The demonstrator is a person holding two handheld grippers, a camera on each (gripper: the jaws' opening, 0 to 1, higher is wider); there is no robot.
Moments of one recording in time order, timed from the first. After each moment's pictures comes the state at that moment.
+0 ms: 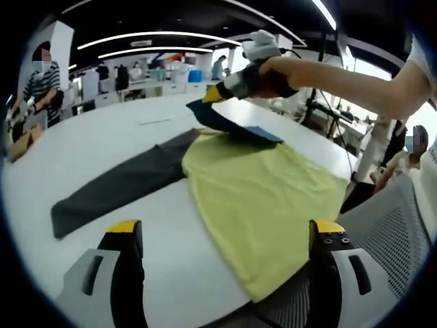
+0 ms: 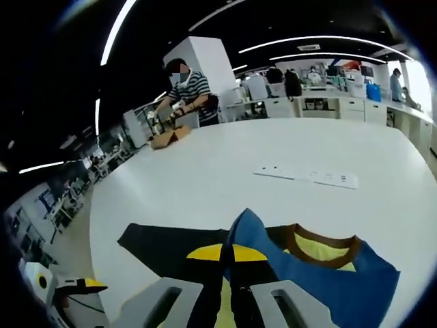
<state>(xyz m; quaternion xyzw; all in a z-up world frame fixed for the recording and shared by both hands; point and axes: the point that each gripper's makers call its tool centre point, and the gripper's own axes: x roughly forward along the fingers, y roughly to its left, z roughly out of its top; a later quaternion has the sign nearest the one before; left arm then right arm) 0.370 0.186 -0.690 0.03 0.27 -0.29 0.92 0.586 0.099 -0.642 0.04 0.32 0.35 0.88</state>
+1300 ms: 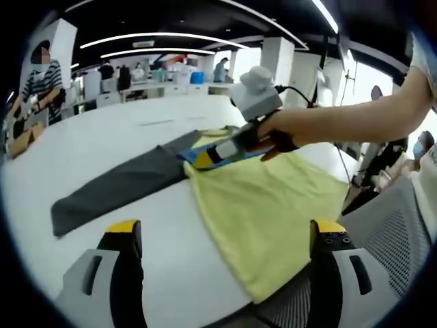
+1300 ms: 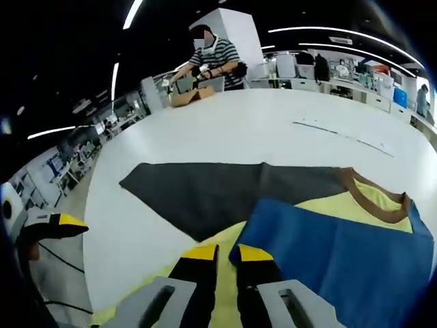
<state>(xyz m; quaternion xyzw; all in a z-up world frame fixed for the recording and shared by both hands) 0.373 0.189 -0.688 0.02 0.27 -0.29 0.92 0.526 0.146 -0.735 -0.03 0.35 0.39 0.85</state>
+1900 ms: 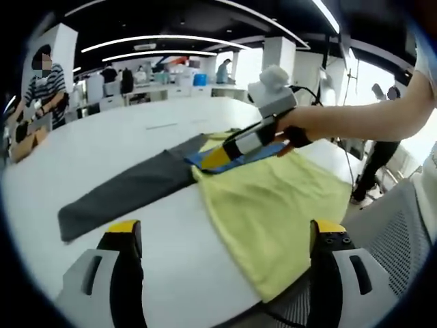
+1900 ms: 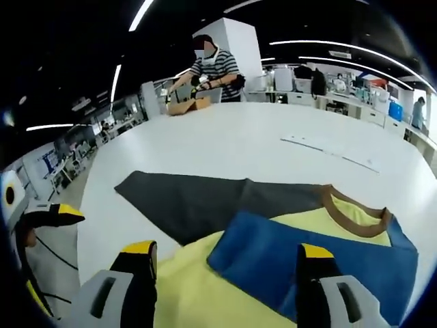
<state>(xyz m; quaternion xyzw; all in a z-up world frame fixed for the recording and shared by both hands) 0.379 0.201 -0.680 0.03 0.26 -0.28 0.92 0.540 0.113 -0.716 -0.05 0.32 0.37 0.87</state>
